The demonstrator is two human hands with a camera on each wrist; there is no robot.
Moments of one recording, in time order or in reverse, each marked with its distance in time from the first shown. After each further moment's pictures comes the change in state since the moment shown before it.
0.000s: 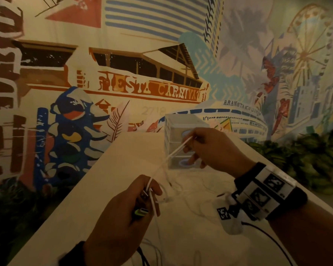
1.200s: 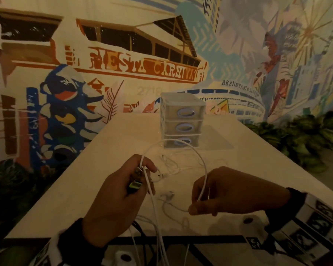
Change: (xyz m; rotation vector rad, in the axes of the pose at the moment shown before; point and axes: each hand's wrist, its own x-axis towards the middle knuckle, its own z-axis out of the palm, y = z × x) left_hand -0.006 0.001 0.010 -0.004 0.034 0.030; right_hand -0.092 0.046 0.001 -0.208 -0.638 -0.050
